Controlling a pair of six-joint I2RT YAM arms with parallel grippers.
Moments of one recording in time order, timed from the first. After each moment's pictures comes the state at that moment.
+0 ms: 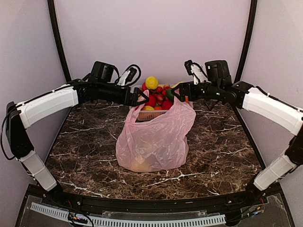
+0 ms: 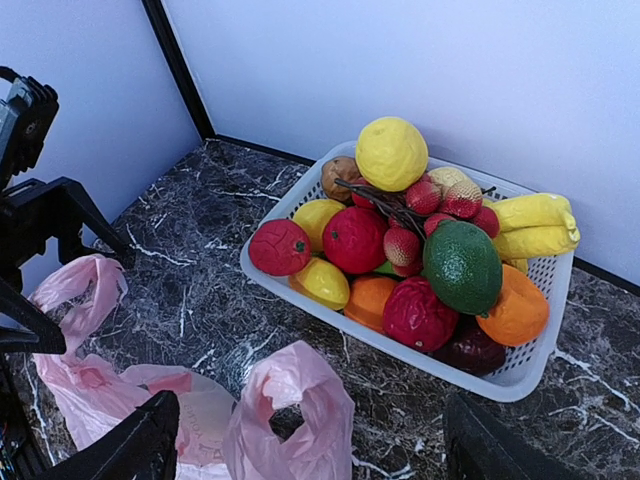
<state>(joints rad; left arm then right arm) -0.63 1.62 1.48 -0.40 0.41 -0.26 0.65 1.45 1.35 -0.31 -0.08 0.16</state>
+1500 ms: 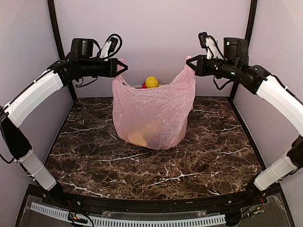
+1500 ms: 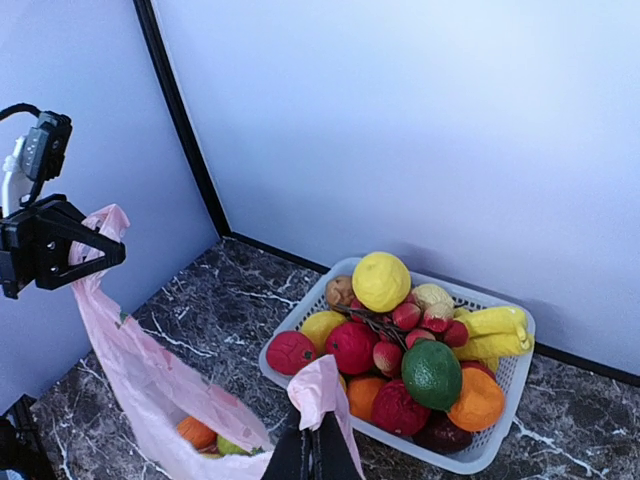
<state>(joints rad) -0.53 1.62 1.77 -0.50 0.32 -0.16 0.60 1.45 1.61 -0.36 -0.12 0.16</state>
